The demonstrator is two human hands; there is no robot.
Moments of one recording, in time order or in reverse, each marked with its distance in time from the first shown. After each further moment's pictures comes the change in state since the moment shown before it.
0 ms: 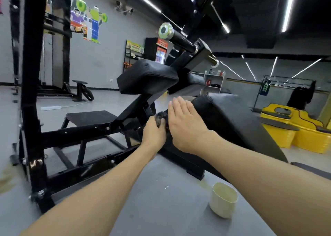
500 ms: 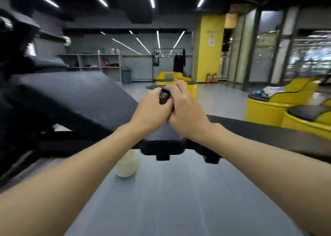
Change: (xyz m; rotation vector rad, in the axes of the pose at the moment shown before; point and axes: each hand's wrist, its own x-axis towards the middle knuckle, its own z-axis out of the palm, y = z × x) left_hand -0.234 0.156 0.227 0.026 -0.790 0.533; right_hand -0.322 0.184 -0.003 0.524 0.422 0.642
